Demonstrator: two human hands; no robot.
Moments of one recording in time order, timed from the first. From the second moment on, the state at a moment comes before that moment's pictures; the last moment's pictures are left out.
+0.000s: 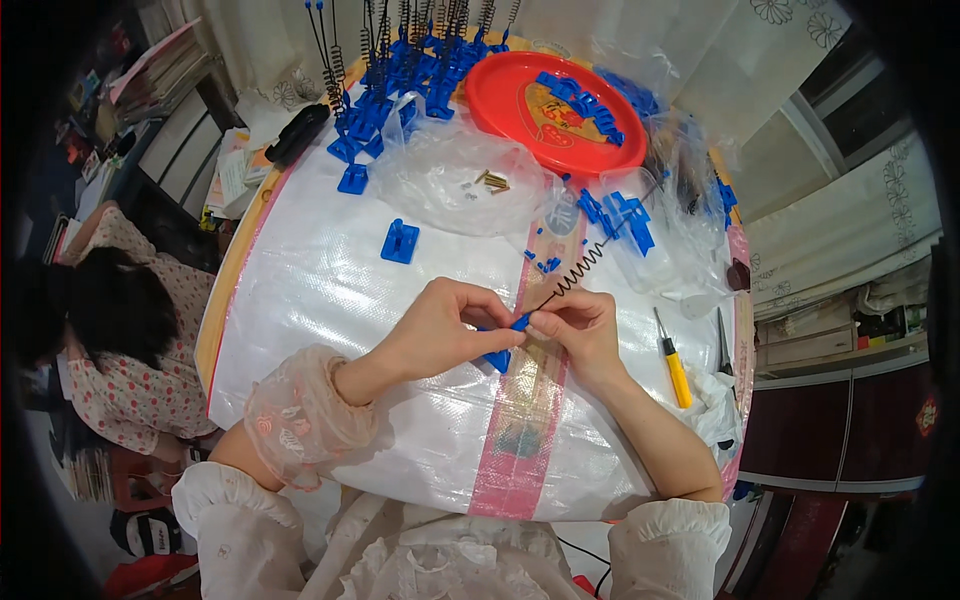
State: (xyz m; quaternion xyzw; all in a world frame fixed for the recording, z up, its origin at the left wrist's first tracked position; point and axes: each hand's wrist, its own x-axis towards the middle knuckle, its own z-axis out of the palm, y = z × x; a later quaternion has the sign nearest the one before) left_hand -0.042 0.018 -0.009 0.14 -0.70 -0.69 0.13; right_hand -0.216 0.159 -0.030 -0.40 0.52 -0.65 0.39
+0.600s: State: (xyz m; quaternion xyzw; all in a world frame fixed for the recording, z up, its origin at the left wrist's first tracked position) left_hand -0.044 0.021 -0.007 0.17 -0.70 -0.68 0.13; right_hand -0.216 0.160 -0.030 -0.42 0.51 -0.65 0.37
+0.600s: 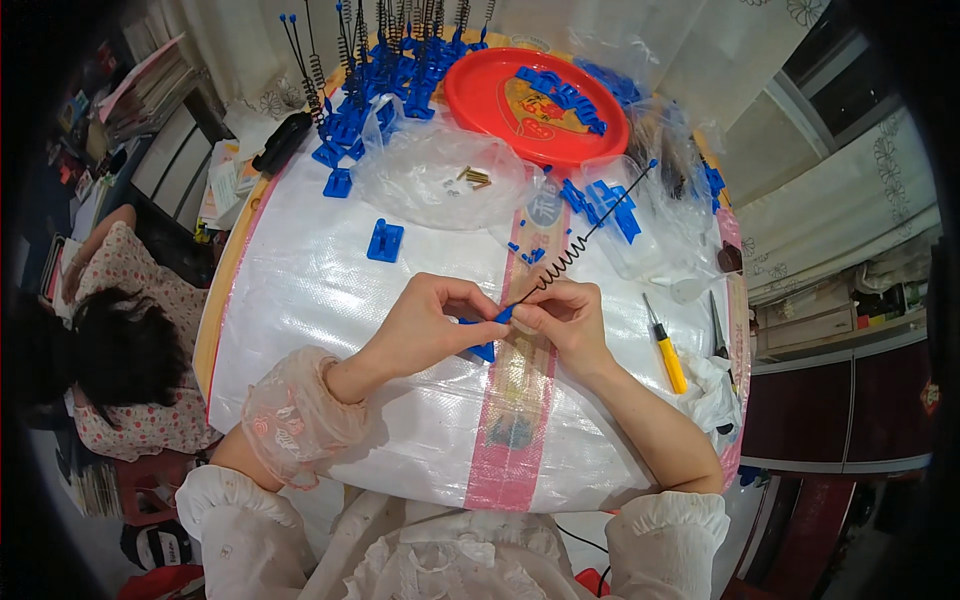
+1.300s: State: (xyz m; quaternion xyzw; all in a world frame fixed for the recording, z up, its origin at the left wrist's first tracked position) left_hand -0.042 0.022 -0.005 0.17 -0.70 -0.68 0.12; right_hand -0.214 0.161 -0.027 -0.41 0.52 -0.65 0.38
